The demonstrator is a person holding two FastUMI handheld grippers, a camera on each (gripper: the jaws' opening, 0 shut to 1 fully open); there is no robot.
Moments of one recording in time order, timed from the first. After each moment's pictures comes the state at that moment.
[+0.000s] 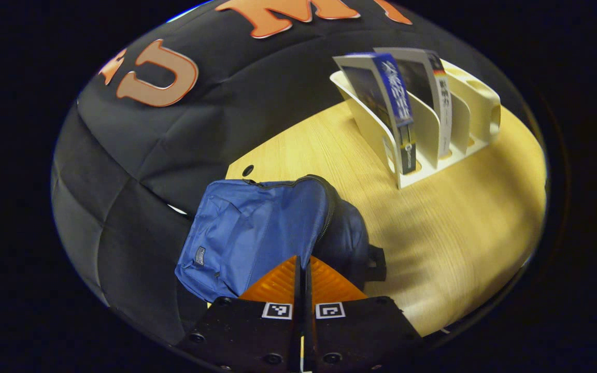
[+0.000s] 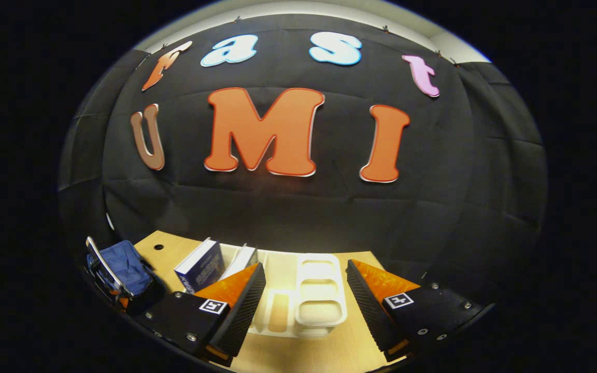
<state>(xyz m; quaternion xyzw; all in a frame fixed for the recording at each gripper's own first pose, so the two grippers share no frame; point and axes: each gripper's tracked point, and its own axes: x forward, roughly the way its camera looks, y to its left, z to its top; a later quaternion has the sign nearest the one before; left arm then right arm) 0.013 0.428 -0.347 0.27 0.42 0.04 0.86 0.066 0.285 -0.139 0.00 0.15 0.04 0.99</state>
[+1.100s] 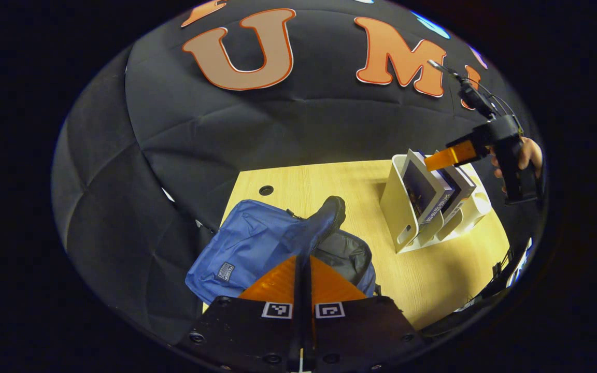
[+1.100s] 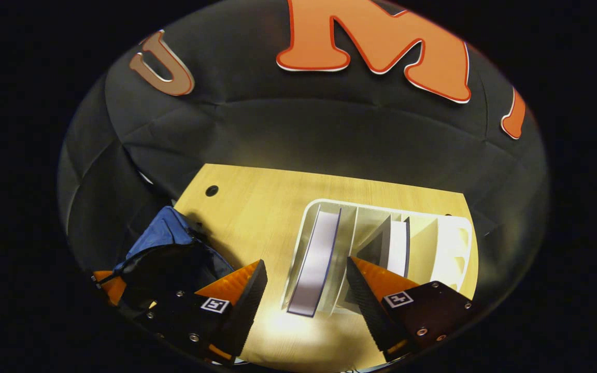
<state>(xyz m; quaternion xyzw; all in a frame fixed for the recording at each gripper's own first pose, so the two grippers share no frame) 0.055 0.516 -0.221 0.08 0.39 0.00 0.92 0.156 0.491 -0.221 -0.01 0.47 0.15 0.87</state>
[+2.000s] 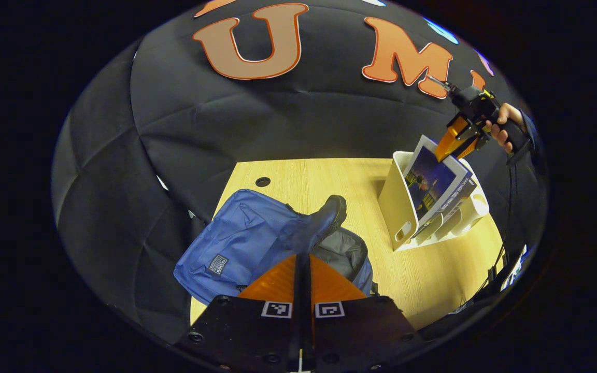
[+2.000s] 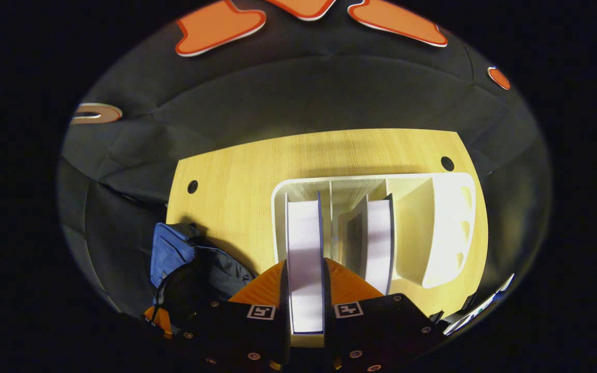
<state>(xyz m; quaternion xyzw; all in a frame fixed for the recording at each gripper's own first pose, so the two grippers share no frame) 0.048 0.520 -0.244 0.06 0.40 0.00 0.91 0.165 0.457 -0.211 0.09 0.60 0.10 0.79</state>
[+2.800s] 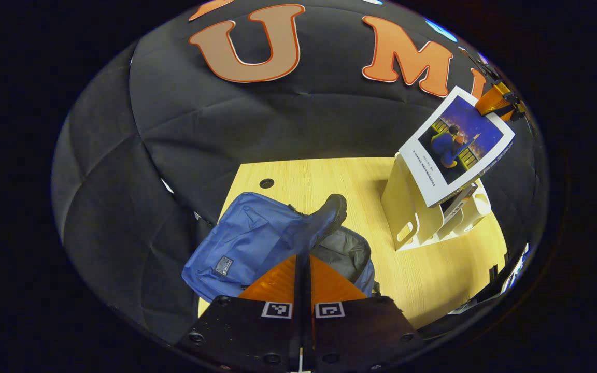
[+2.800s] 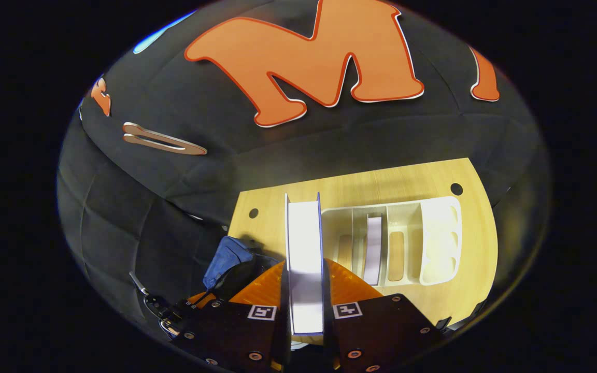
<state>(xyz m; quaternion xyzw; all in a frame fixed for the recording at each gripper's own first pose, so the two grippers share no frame) 0.051 0.521 -0.223 0.08 0.41 0.01 0.91 0.129 0.437 -0.075 0.18 0.49 0.19 0.83</state>
